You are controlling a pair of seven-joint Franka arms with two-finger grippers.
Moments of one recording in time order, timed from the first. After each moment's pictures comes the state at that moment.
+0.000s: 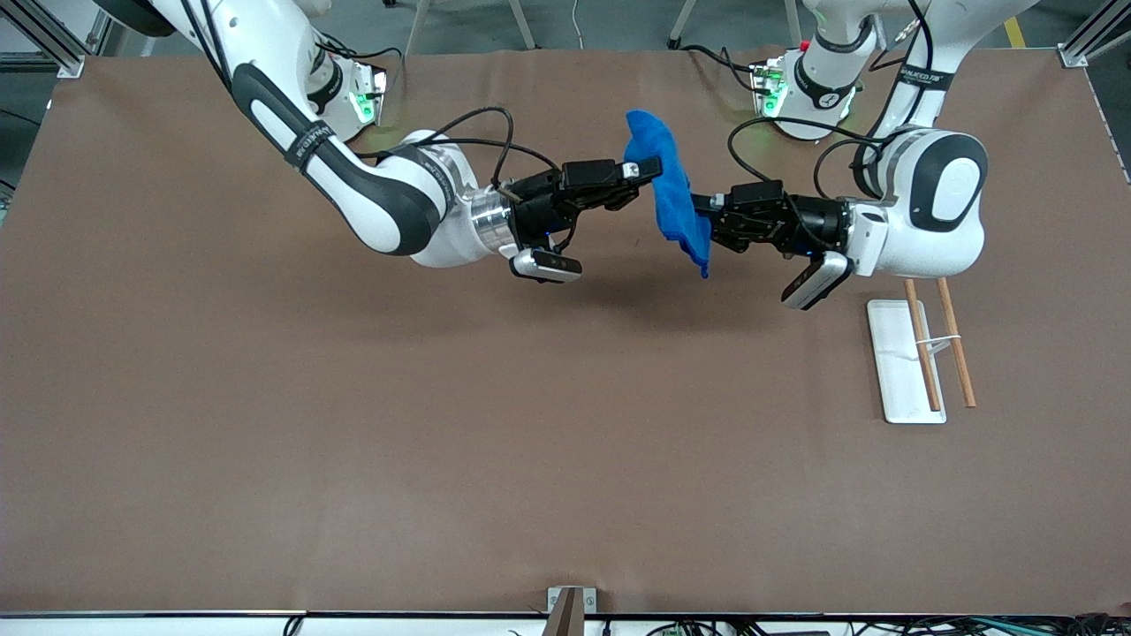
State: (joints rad) left arm 0.03 0.12 -0.20 -2.17 -1.67 1.56 0.76; right arm 0.03 0.56 0.80 -1.76 2.16 1.93 -0.81
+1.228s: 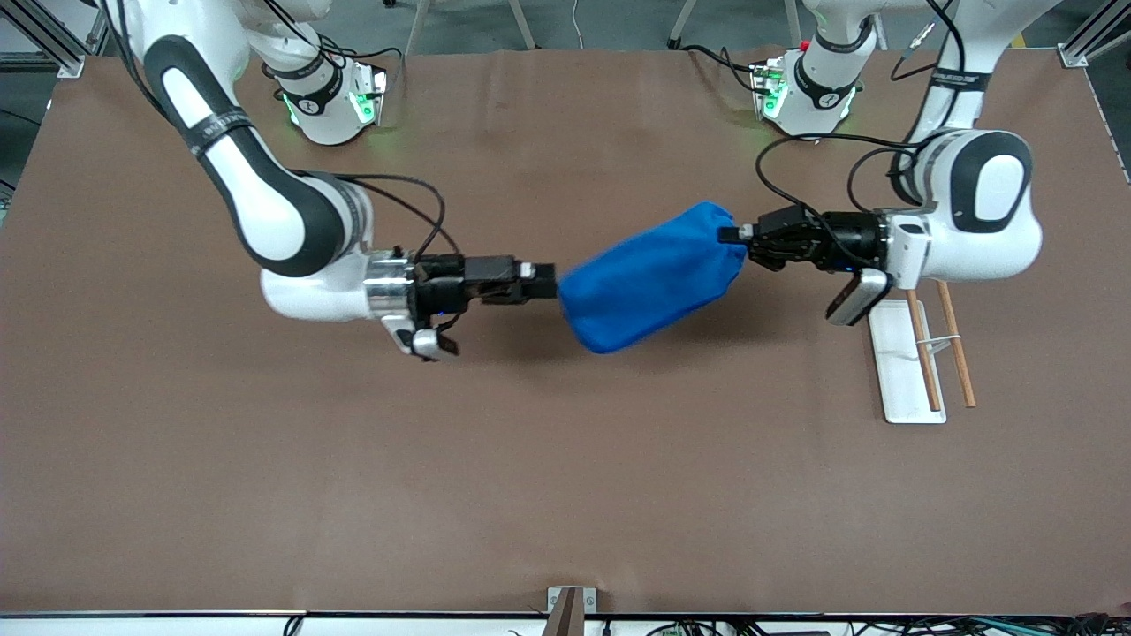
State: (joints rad) left arm 0.04 0.12 -0.09 -2.09 -1.43 1.64 0.69; right arm -0.05 0.46 0.55 -1.75 1.53 2.12 -0.45
